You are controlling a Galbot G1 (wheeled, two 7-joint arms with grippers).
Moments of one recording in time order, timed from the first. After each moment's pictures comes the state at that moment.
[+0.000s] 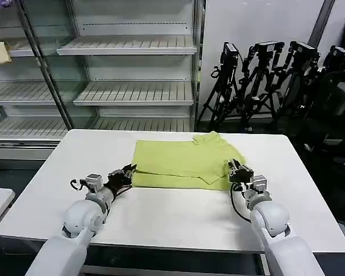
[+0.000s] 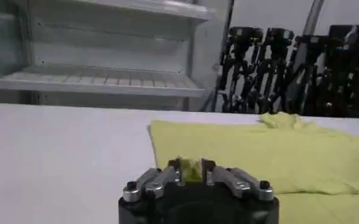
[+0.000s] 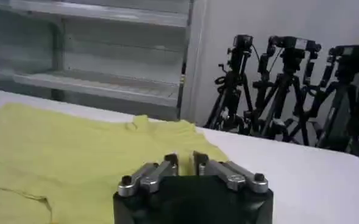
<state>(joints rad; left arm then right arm) 0.94 -1.11 -0.30 -1.77 -0.63 0.51 -0.08 -0.96 1.16 0.36 1.74 0.31 -0.42 0.06</state>
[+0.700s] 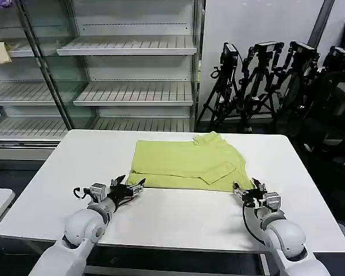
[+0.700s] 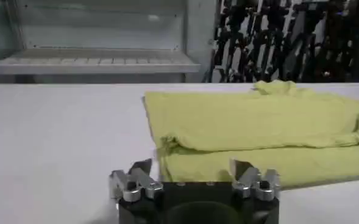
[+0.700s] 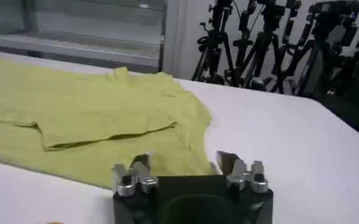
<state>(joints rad) 1.00 -1.08 -0.27 -1.82 -0.60 0.56 -0.10 -1.14 1.12 0.43 1.86 0.39 -0.54 0.10</state>
